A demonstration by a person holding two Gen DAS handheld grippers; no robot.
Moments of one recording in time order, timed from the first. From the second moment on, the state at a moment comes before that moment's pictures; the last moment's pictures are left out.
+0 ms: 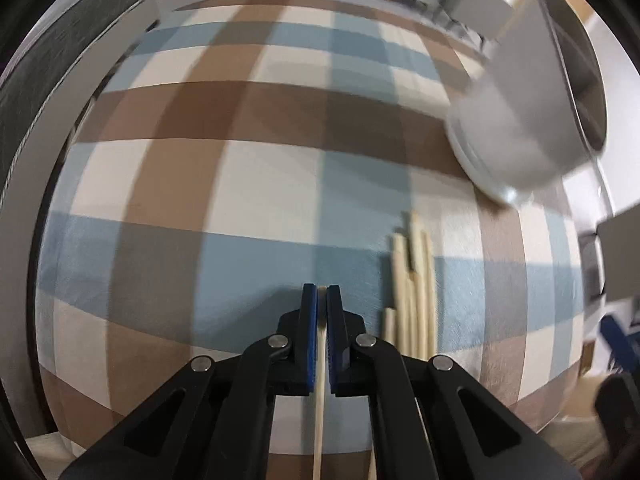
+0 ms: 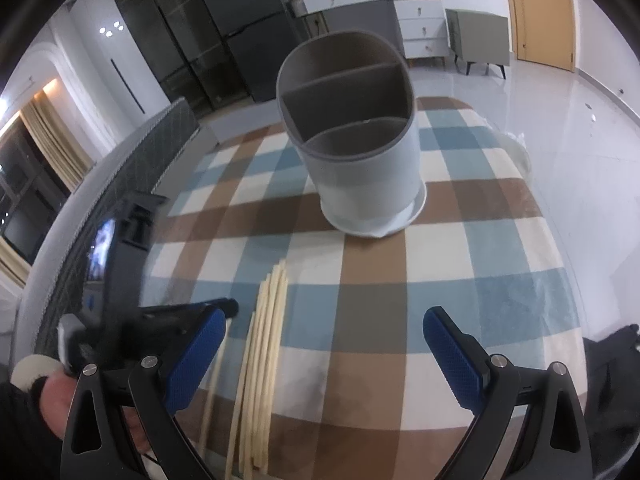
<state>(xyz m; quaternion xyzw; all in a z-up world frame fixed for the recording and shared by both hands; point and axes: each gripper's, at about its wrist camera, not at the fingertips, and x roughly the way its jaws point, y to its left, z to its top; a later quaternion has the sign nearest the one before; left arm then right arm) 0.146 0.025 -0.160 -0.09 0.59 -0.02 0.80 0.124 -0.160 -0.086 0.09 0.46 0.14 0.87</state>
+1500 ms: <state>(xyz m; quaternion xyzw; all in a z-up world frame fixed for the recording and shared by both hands) 0.121 0.126 -0.122 -0.27 0.52 -0.01 0.81 0.179 -0.040 -0.126 -0.07 0.52 0.15 0.84</state>
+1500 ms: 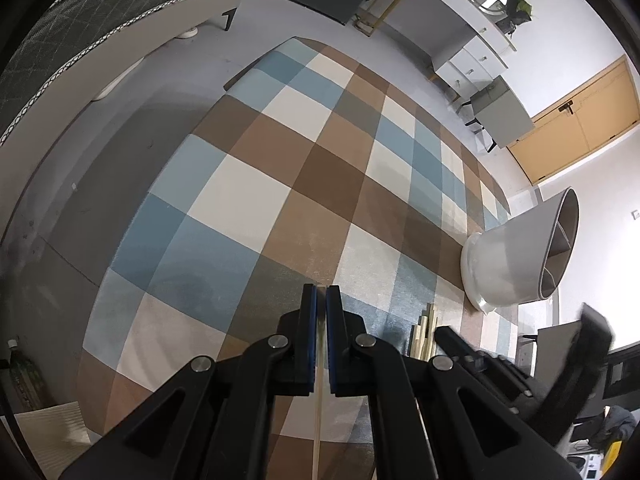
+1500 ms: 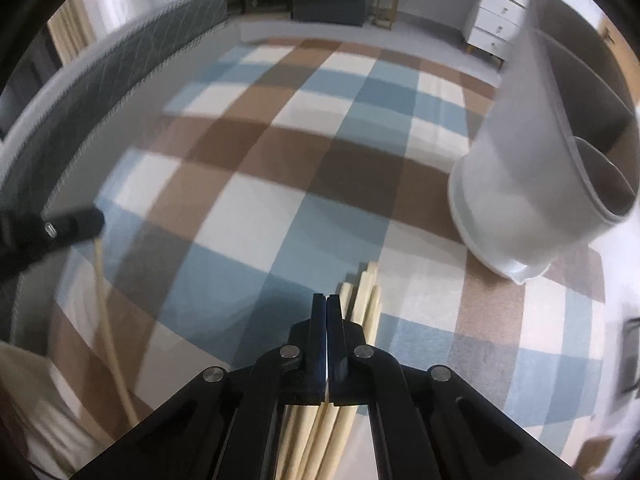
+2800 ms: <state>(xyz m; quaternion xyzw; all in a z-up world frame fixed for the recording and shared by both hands) 0.122 0.113 -0.116 -0.26 0.53 -0.02 0.81 0.170 -0.048 -0.123 0.00 0.53 0.19 0.83</state>
